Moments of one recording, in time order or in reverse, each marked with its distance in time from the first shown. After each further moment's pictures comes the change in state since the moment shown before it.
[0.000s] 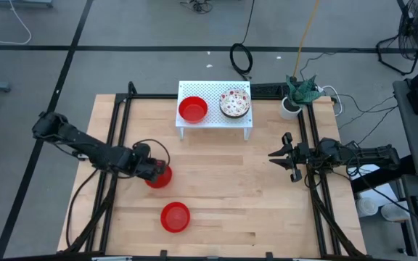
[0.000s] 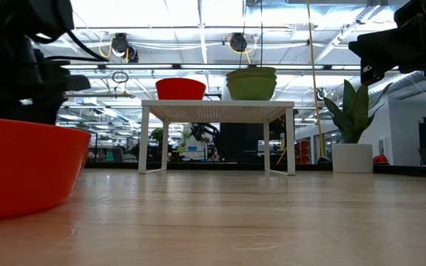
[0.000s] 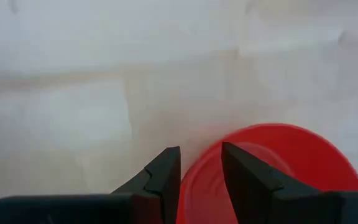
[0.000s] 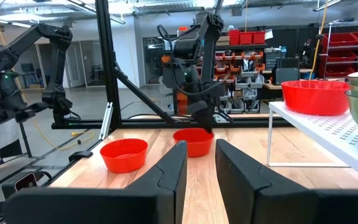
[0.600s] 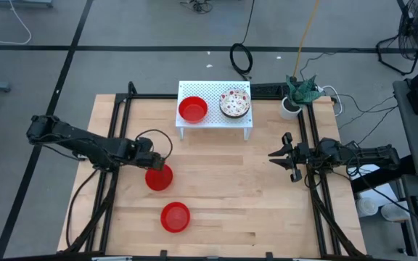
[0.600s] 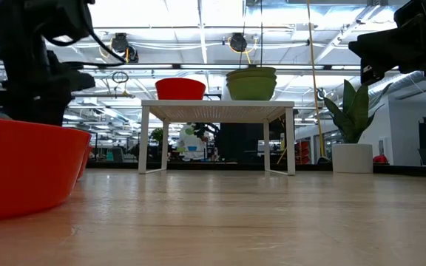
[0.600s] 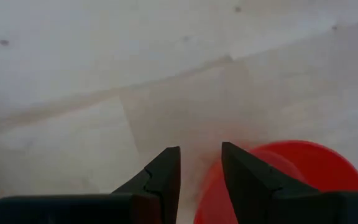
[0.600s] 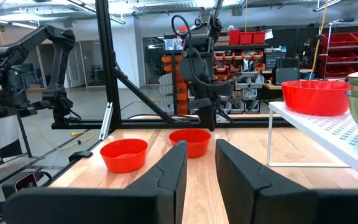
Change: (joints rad) left arm 0.173 -0.079 0.000 0.006 0.116 0.306; right arm 0.000 0.000 0.000 0.000 0.000 0.000
